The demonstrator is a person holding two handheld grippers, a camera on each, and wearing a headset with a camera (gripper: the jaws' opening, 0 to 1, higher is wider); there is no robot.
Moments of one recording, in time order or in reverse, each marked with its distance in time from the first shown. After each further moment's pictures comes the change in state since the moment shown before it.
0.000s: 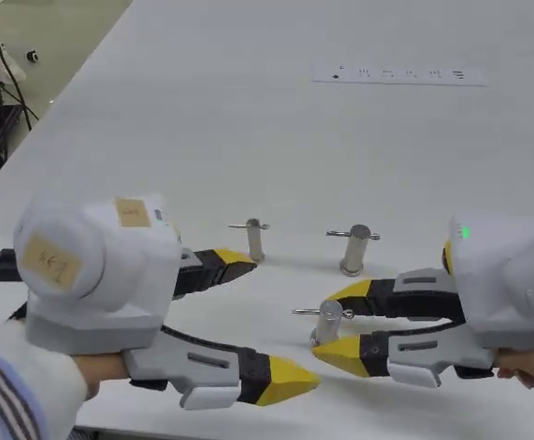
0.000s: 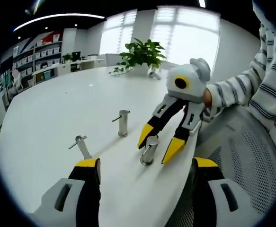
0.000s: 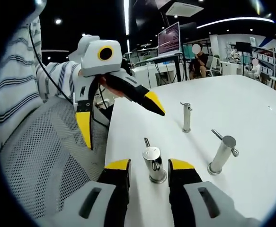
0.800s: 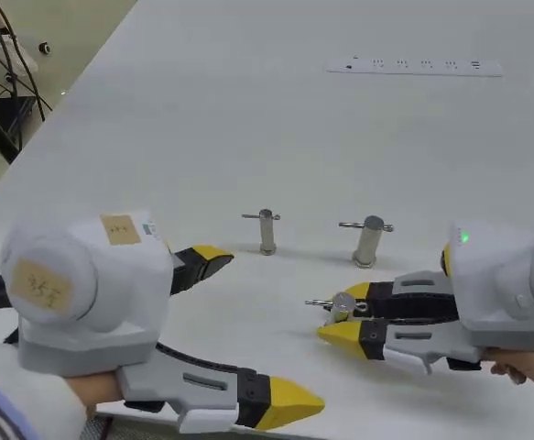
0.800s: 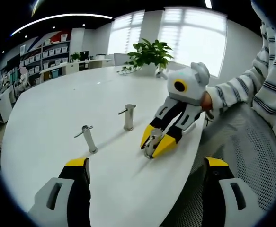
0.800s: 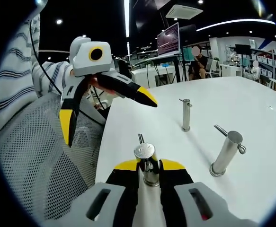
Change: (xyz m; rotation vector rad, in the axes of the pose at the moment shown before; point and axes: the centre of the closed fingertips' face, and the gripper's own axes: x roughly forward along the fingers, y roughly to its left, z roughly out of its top) left arm -0.007 -0.002 -0.009 -0.008 -0.001 0.077; right arm 0.011 -0.003 -0.004 -0.023 -0.026 -0.011
